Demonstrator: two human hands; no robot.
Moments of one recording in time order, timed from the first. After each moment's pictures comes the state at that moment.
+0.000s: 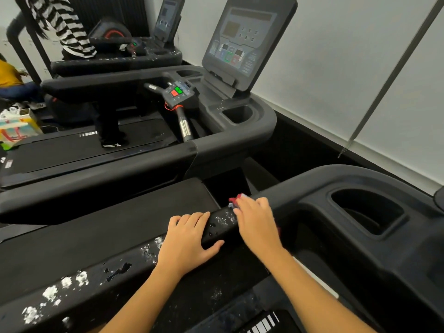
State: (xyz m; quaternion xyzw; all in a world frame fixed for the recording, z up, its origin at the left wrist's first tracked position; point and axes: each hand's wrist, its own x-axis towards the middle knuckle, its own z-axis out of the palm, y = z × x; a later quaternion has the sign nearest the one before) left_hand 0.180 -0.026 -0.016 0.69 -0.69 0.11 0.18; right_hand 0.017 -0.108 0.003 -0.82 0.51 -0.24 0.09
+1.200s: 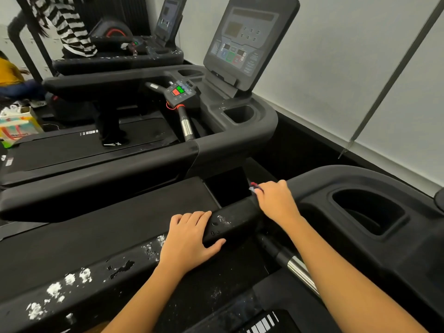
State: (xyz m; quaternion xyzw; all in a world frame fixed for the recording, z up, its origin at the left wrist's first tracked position) left_hand 0.181 -0.025 -0.015 0.70 -0.68 0.11 0.18; right_hand -0.008 -0.169 0.029 -0.82 0.55 -0.15 0.06
